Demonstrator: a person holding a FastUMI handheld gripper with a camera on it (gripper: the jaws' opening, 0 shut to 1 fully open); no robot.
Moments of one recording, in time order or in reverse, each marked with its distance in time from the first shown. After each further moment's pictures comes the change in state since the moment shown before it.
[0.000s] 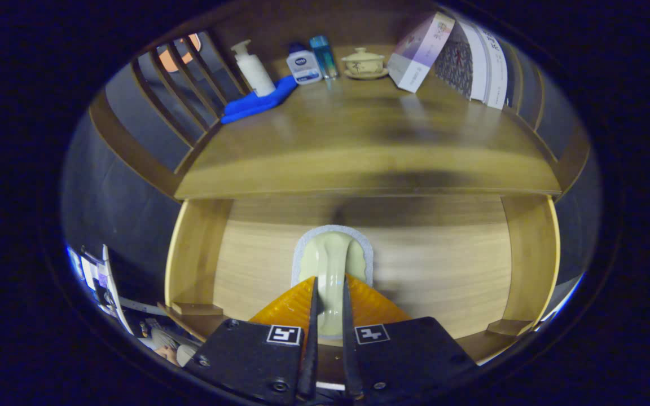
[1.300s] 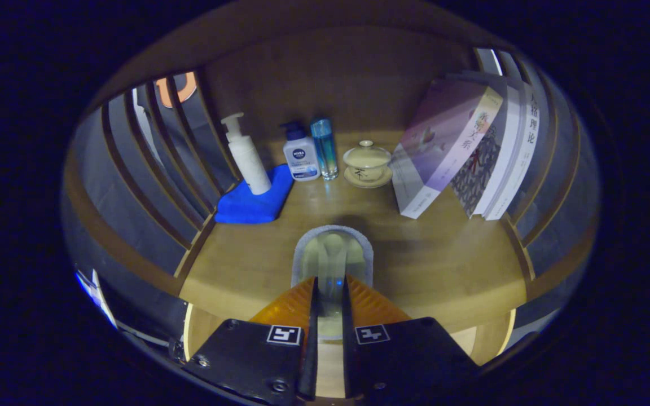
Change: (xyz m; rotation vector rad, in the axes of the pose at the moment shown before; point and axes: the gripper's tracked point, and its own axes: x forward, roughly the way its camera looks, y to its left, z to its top) arm 0.010 0.002 0.175 -0.004 -0.271 -0.086
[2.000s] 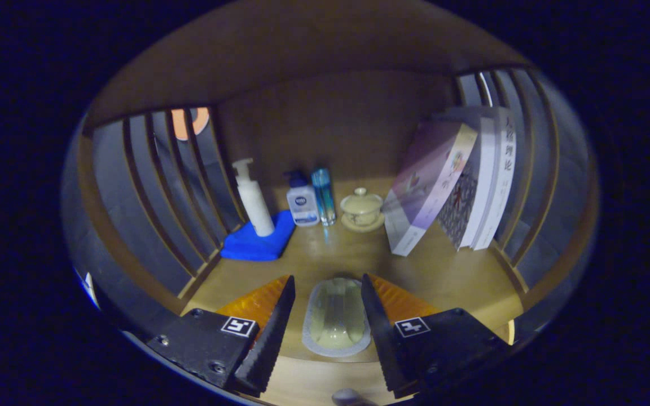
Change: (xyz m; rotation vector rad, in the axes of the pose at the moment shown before) arm -0.053 0.005 0.035 -0.016 -0.356 0.029
